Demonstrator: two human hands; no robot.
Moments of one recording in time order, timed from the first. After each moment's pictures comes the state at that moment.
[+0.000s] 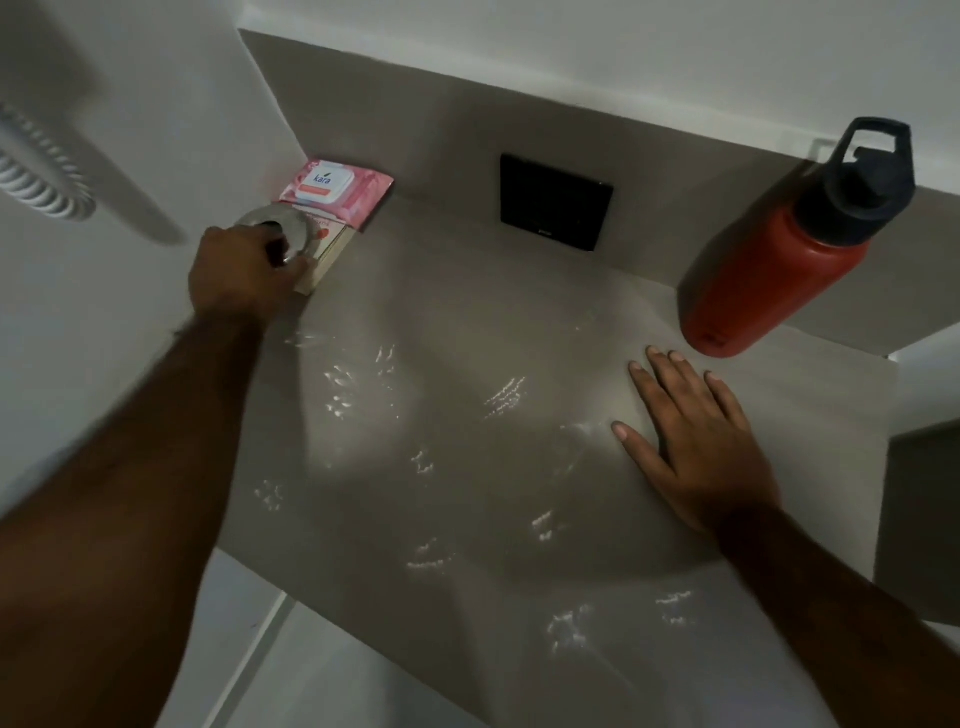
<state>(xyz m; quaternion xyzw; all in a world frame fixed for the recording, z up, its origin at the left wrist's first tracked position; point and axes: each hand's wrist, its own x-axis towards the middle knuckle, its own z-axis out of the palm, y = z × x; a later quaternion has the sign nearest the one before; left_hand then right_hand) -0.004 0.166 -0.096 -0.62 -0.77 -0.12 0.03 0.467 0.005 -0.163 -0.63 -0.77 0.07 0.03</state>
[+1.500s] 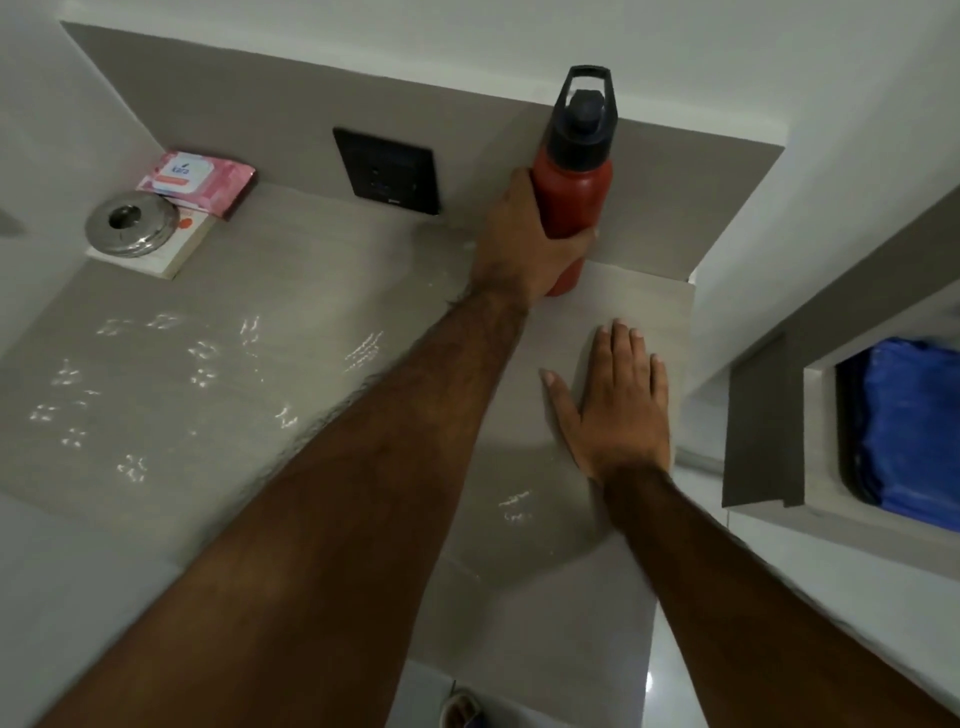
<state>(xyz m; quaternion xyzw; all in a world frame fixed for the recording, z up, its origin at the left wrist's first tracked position) 0.417 0.098 -0.077 -0.65 -0.57 -0.36 -0.34 0.517 -0.053 -0.169 -0.79 -0.60 0.10 0.06</state>
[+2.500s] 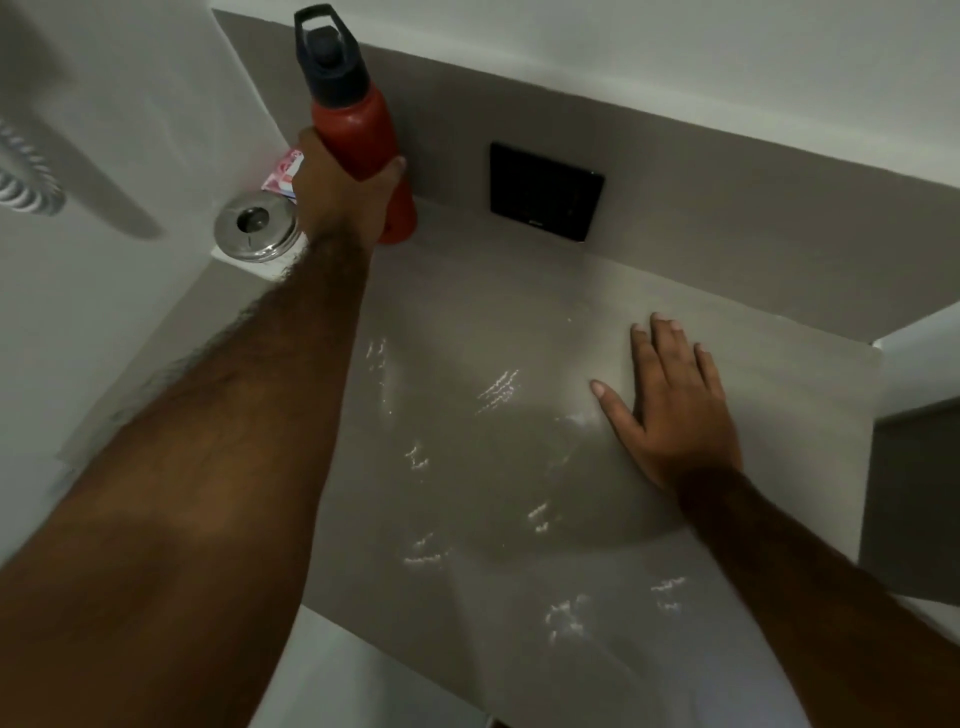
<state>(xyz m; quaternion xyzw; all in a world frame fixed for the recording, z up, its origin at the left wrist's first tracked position) 0.119 0.218 -0.074 -0.48 -0.73 -0.45 -0.18 0.444 0.027 -0.169 -0.69 -0.72 0.04 0.06</state>
